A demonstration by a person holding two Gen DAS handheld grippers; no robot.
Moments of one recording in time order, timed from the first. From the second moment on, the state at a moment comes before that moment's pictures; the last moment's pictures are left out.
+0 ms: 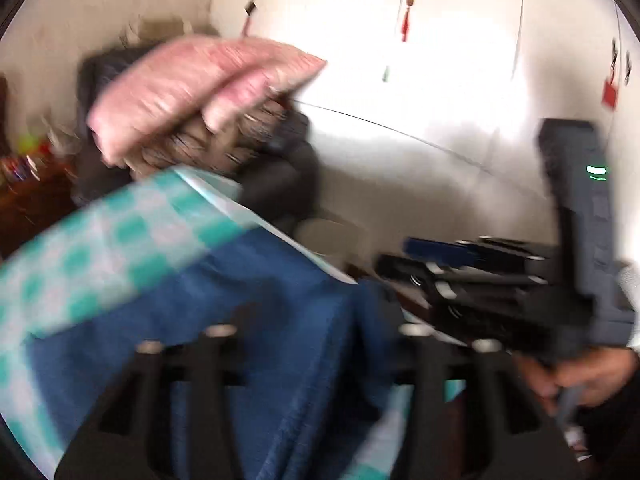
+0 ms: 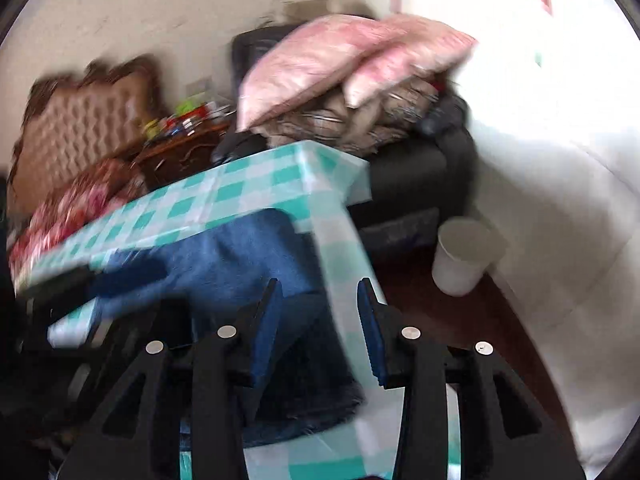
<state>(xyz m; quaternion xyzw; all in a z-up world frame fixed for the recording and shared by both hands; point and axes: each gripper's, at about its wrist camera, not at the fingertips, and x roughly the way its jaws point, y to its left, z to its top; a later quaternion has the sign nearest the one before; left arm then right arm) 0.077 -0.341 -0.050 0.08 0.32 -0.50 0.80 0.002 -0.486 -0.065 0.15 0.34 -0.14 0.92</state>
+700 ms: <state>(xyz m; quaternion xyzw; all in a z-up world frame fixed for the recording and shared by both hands) 0.205 -0.418 -0.126 0.05 0.46 -0.44 0.77 0.016 -0.451 -0.121 0.10 0.43 -0.16 0.88</state>
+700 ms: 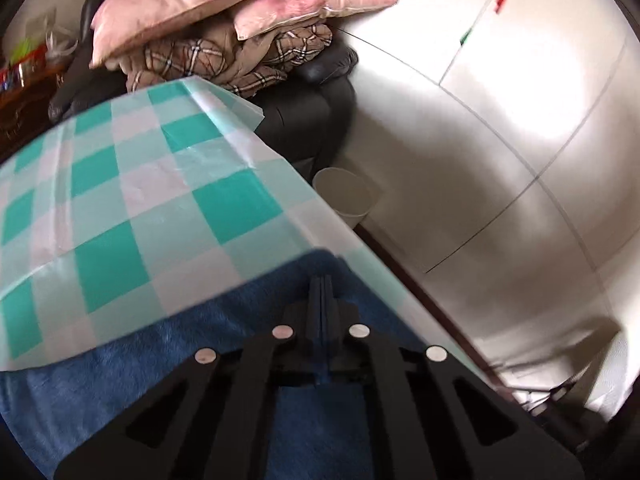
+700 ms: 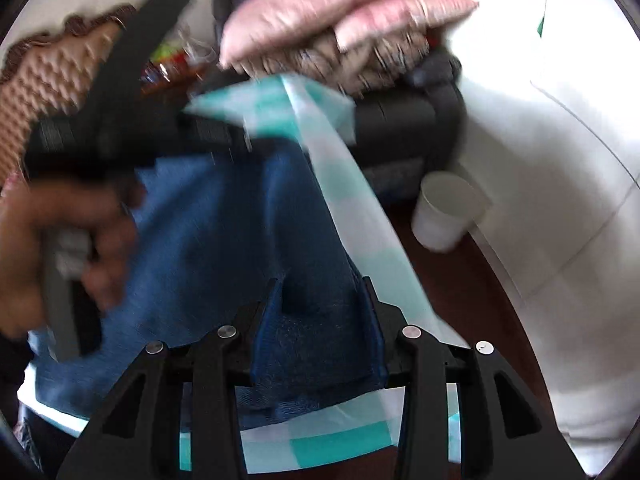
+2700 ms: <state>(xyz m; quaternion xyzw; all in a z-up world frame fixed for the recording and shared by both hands) 0.115 -0.292 -0.131 0.06 0.47 -0.33 0.82 0.014 -0.446 -0.132 0.06 0.45 -0.18 0.87</state>
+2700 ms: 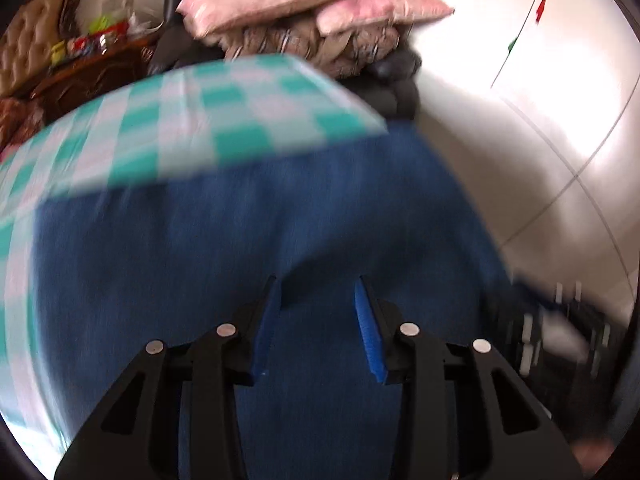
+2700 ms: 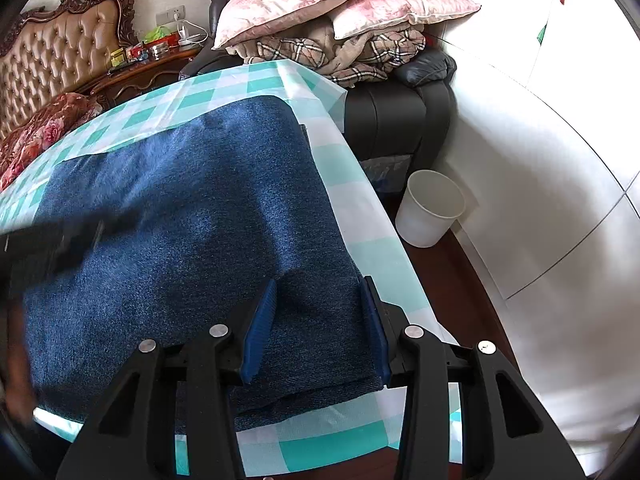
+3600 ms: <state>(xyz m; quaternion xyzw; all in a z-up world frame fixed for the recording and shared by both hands) 0.149 -0.162 -0.093 0.03 0.39 -0.22 0.89 0.133 -0.470 -0.127 0.06 0.45 -0.11 0.89</state>
